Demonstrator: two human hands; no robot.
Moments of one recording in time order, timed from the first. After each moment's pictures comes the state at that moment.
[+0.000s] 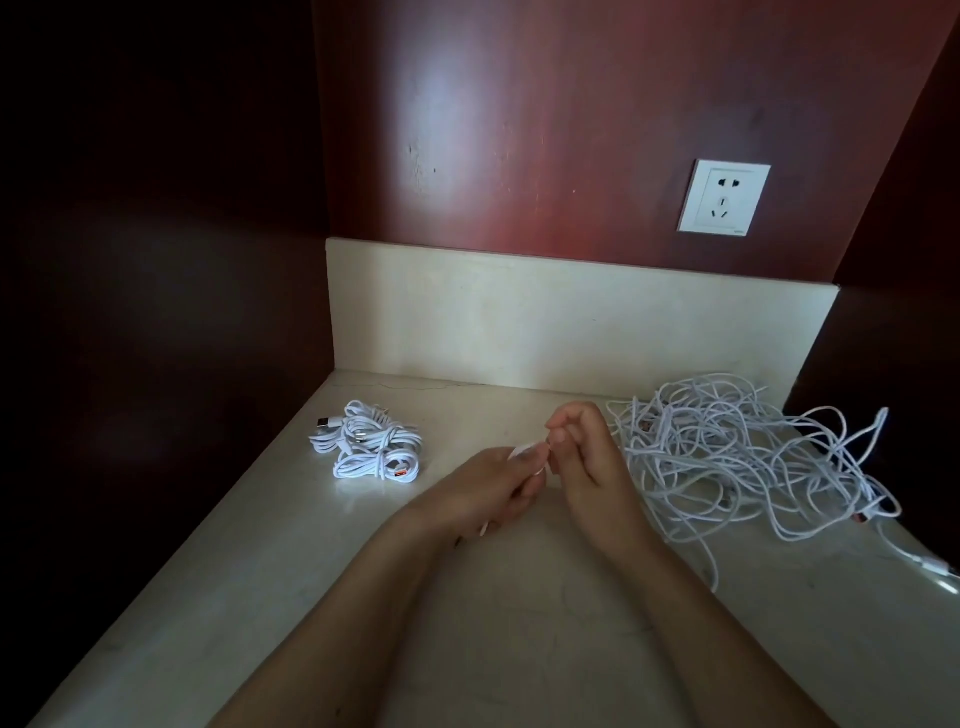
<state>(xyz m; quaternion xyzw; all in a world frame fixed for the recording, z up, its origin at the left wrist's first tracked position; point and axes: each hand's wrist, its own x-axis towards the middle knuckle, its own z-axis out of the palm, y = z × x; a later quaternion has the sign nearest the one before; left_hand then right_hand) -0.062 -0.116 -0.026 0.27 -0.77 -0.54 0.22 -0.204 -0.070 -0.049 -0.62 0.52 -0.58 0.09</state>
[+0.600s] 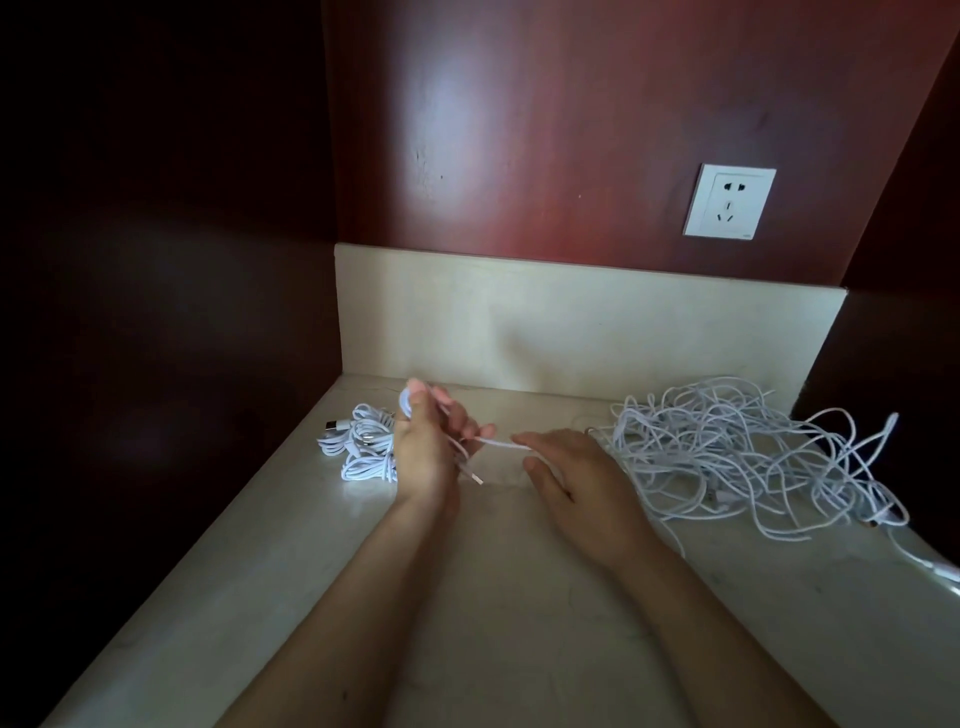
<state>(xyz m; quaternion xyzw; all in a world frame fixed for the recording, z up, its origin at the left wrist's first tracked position) -0.063 -0.140 -0.018 0.24 -0.31 -0.67 0.63 -0.208 -0.074 -0.053 -0.71 0.61 -0.34 -0.08</state>
